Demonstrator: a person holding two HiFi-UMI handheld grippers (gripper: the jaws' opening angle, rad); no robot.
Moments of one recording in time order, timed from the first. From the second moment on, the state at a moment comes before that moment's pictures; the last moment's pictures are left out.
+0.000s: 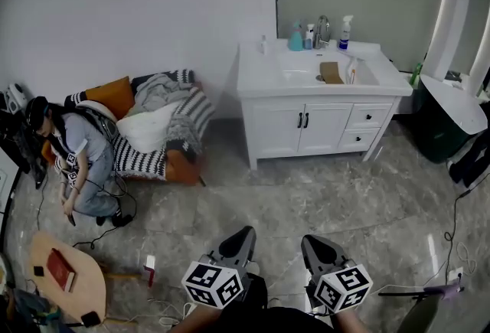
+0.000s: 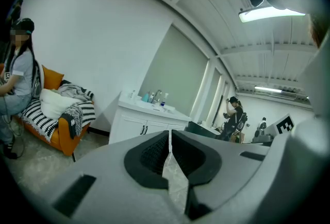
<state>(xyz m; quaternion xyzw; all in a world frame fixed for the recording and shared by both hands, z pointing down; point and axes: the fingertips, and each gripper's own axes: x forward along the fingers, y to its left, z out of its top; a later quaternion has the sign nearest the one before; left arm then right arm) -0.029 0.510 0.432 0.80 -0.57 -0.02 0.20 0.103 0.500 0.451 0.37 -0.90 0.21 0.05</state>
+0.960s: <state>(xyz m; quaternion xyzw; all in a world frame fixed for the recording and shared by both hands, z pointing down) -0.075 0.382 0.433 0.83 -0.52 -0.01 0.22 0.041 0.375 0.444 0.40 -0.89 0.22 0.05</state>
